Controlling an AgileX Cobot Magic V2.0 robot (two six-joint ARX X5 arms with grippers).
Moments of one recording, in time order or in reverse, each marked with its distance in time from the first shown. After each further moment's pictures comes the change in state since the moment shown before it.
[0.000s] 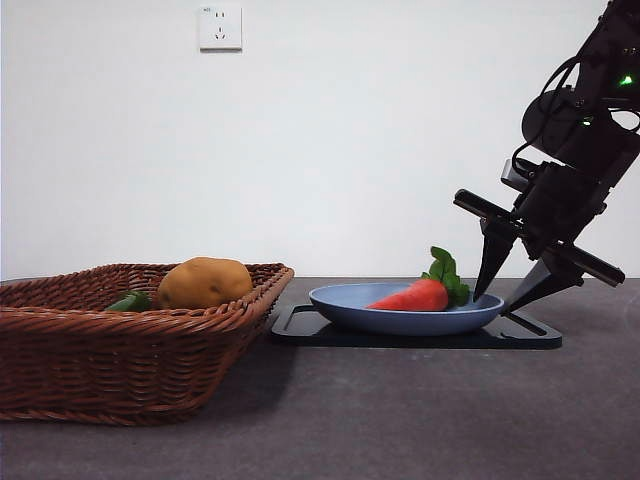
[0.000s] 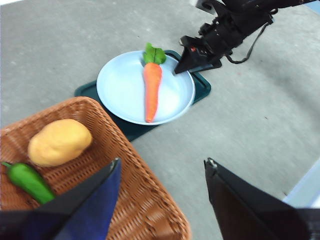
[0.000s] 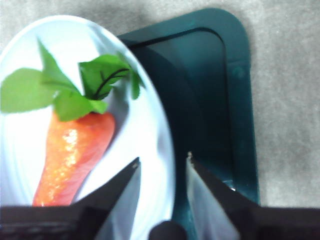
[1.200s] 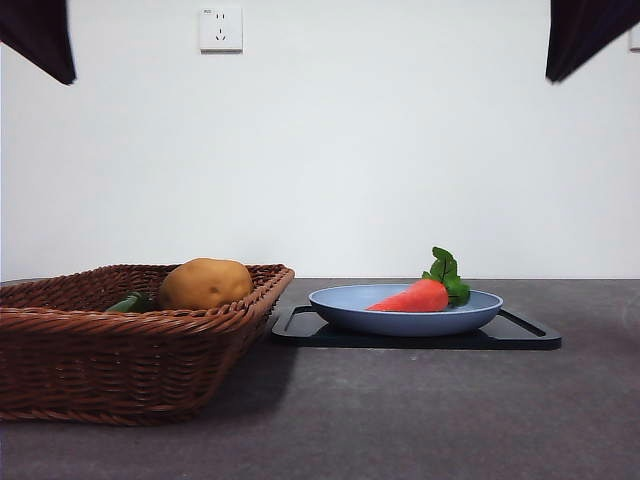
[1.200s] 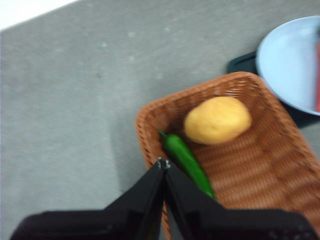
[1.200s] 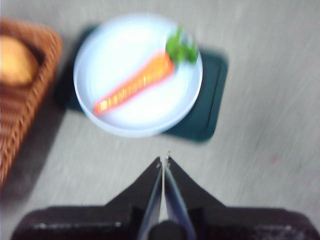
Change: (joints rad) left arm 0.374 0.093 -0.030 0.016 -0.119 0.207; right arm 0.413 -0.822 -0.135 -0.421 0.589 -0.187
